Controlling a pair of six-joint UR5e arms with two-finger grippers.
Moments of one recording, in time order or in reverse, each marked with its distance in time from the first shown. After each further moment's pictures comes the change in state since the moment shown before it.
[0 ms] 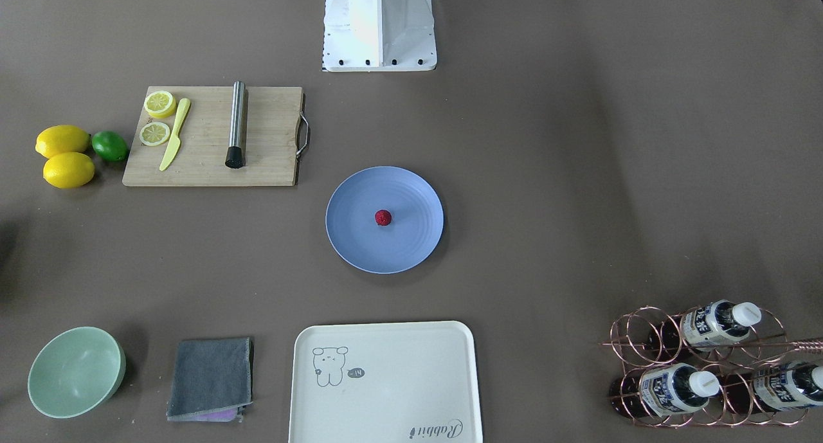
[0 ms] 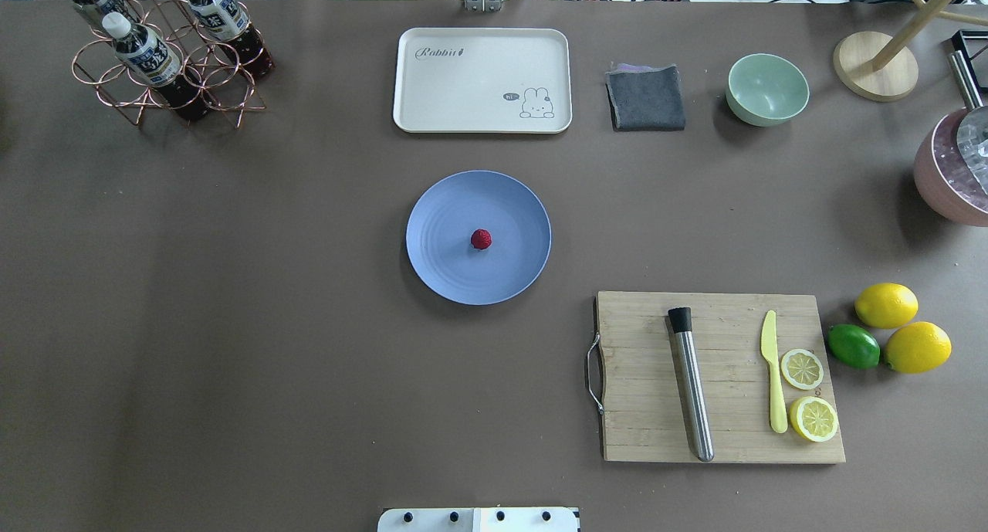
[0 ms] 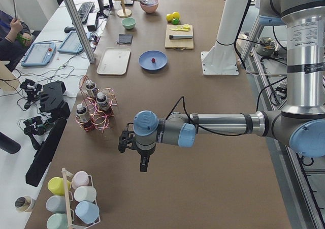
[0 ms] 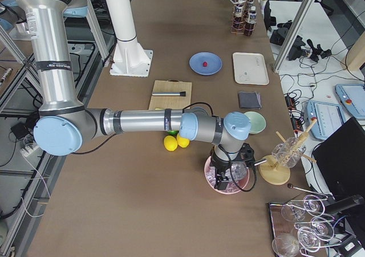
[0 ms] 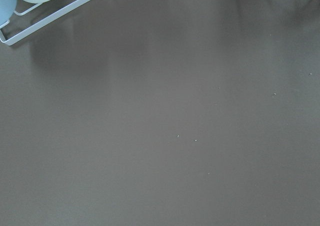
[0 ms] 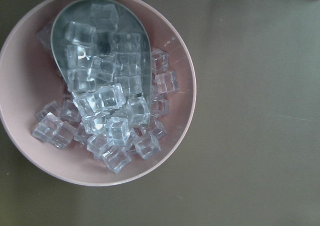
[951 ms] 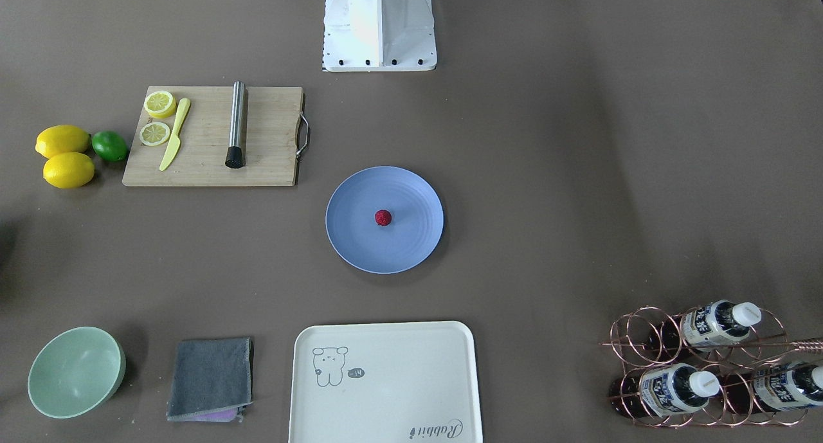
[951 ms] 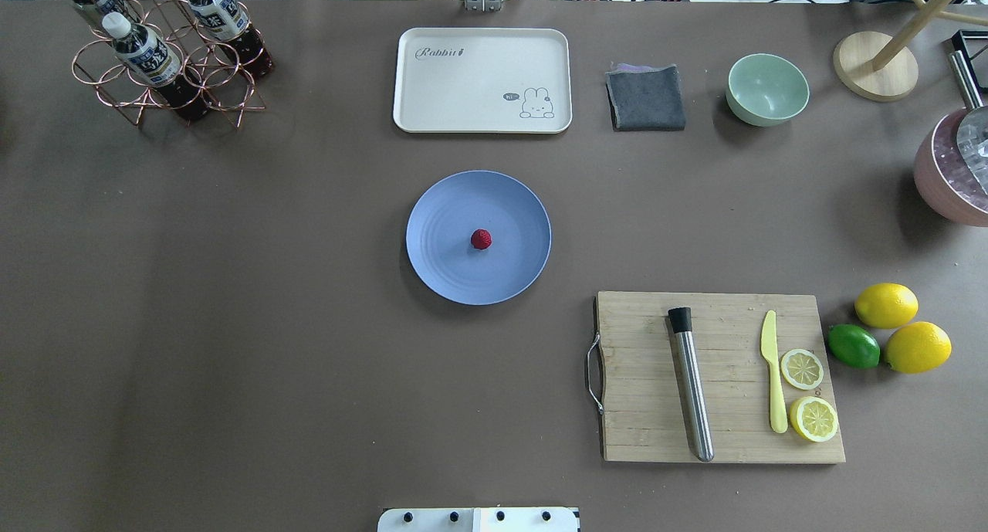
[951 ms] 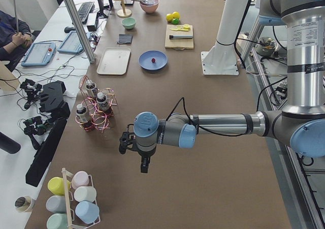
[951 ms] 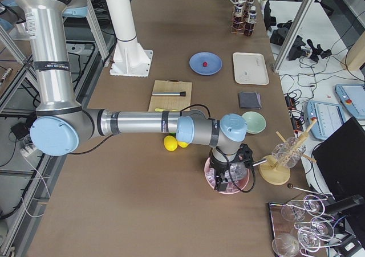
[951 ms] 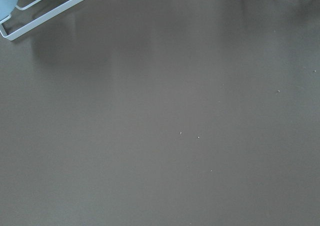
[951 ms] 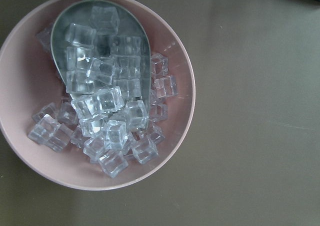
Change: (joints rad) left arm 0.000 0.002 0.007 0.000 0.000 0.000; right arm 0.000 -0.025 0.001 0.072 0.003 0.003
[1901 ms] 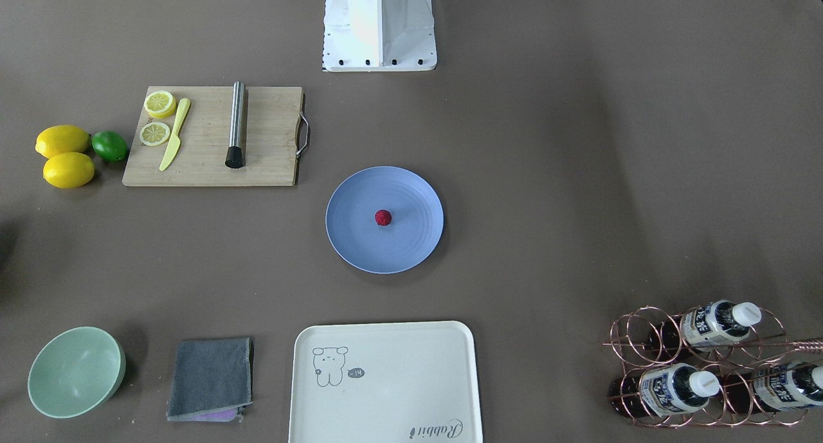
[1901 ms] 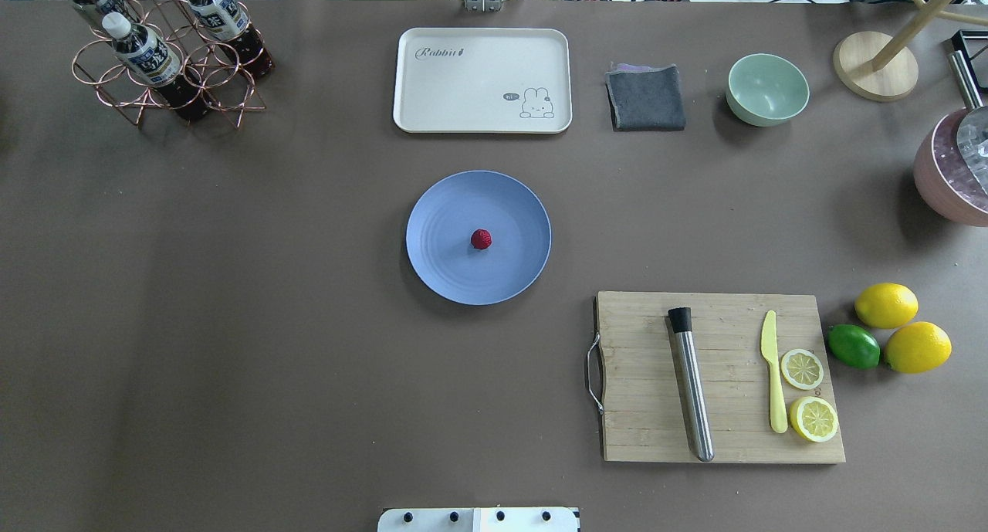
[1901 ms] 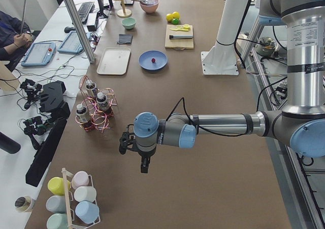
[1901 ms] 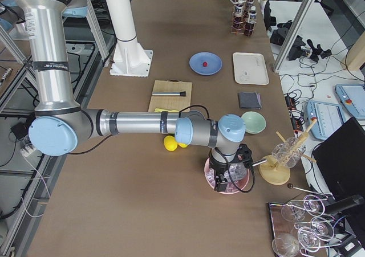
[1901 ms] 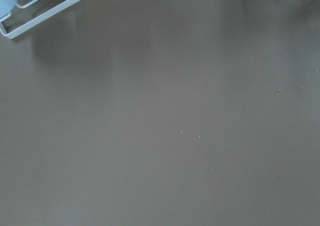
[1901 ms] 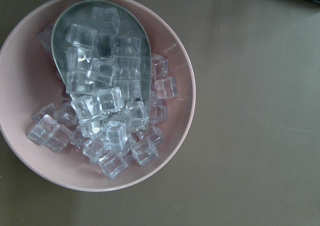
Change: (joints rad) left arm 0.000 0.000 0.001 0.000 -0.001 0.000; right arm 0.000 -0.005 0.001 0.013 0.005 0.002
